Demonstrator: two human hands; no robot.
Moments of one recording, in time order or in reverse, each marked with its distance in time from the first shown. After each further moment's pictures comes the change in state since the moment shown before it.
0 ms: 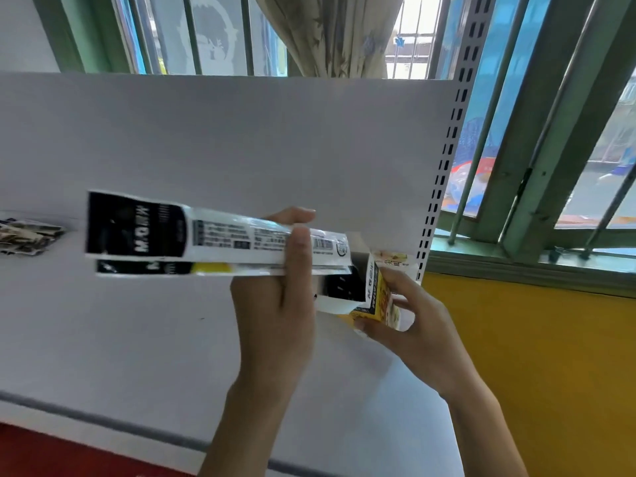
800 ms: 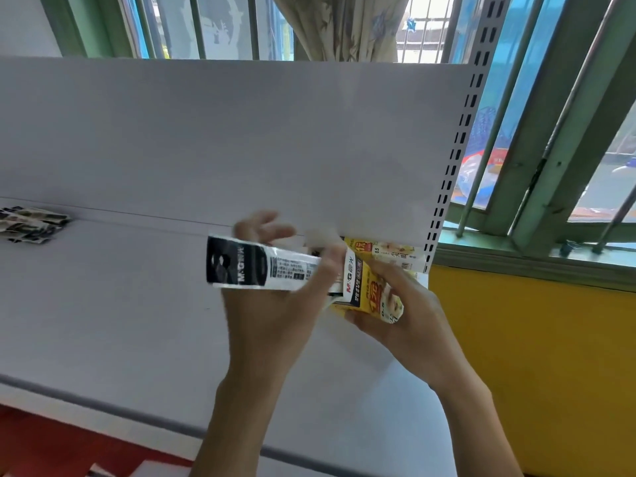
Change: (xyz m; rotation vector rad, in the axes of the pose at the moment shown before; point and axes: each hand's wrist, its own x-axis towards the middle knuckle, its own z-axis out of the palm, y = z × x) left_hand 0.000 -0.014 -0.016 0.077 -0.034 -0.143; right_hand 0.004 -0.006 0.014 -0.124 -0.024 -0.008
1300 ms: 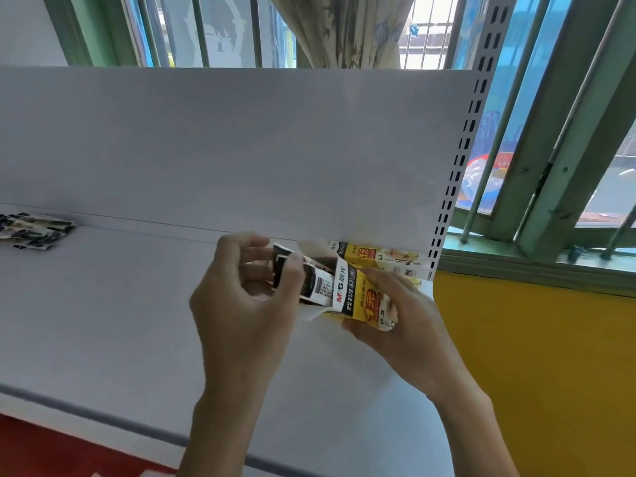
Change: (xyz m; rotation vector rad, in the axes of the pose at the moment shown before) left_hand 0.006 0.003 -0.012 0.247 0.103 -0.034; right_hand 0.005 -0.012 0.002 -0.127 -0.042 0.048
